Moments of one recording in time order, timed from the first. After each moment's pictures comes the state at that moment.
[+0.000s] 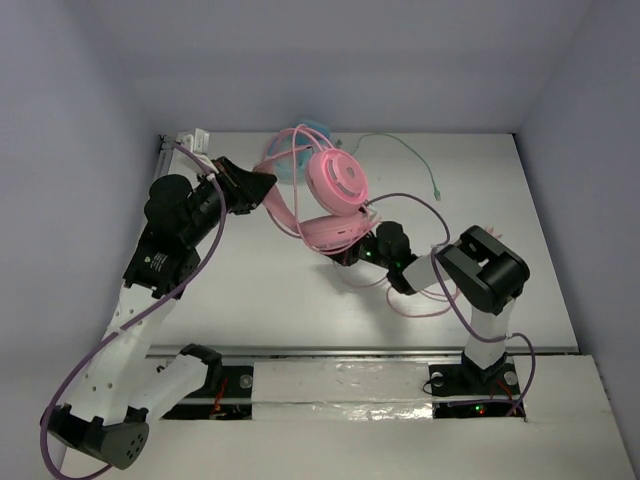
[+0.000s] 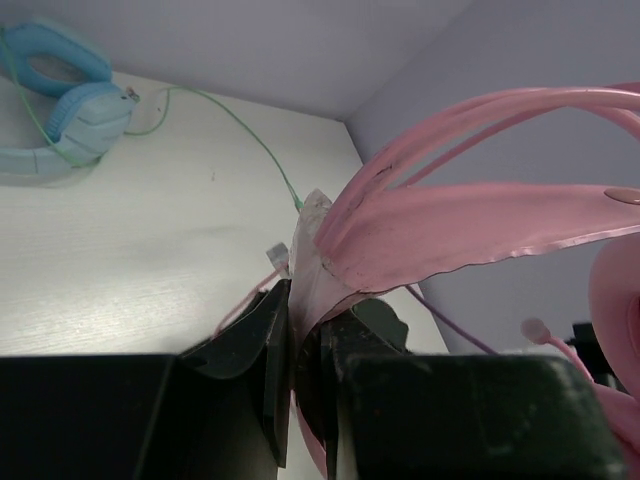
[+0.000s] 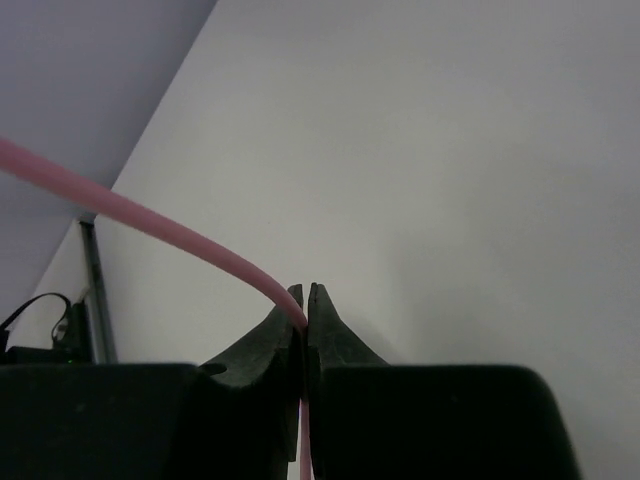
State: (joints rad) left arm -0.36 0.91 1.12 -0.26 0.25 -0.70; right arm 0.62 1.91 0.70 1.04 -0.42 0.63
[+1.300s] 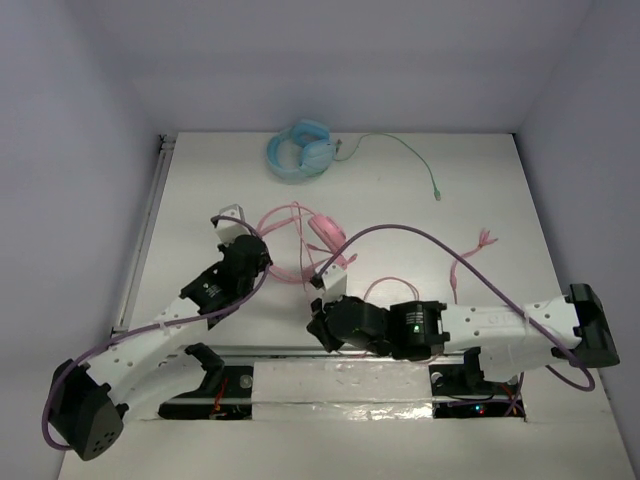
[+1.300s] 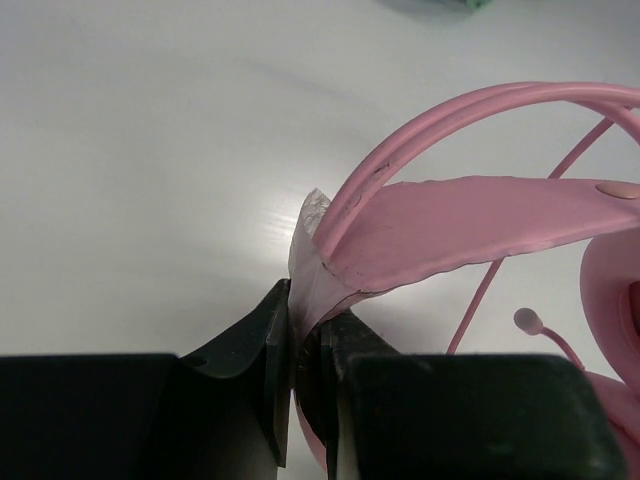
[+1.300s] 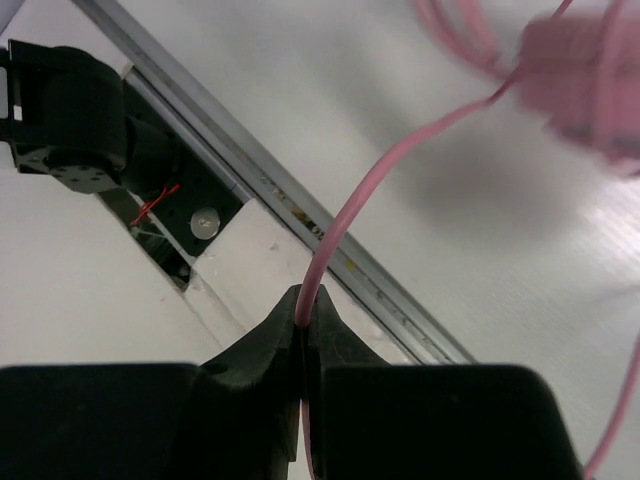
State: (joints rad) left arm -0.64 0.89 0.60 -0.24 -0.60 -0.71; right arm 1.51 1.29 1.01 -0.34 0.44 0.67
